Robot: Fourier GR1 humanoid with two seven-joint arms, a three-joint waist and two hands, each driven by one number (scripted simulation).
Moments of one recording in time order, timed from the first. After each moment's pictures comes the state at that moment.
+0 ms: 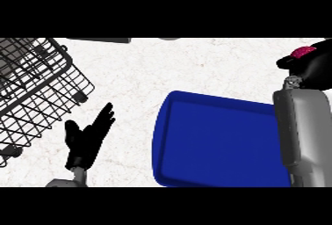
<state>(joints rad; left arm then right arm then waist) -0.02 0.11 -0.15 -1.48 0.11 0.05 0.24 -0.71 -0.13 -0.30 -1.24 1.69 -0.35 1.14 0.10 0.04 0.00</state>
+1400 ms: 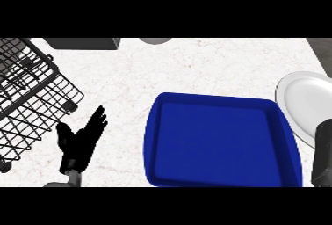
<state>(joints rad) 0.01 0.12 -0.10 -1.46 0.12 0.06 0.22 -0.59 -0.20 -0.86 -0.99 1.91 -0.96 1.07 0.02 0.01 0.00</state>
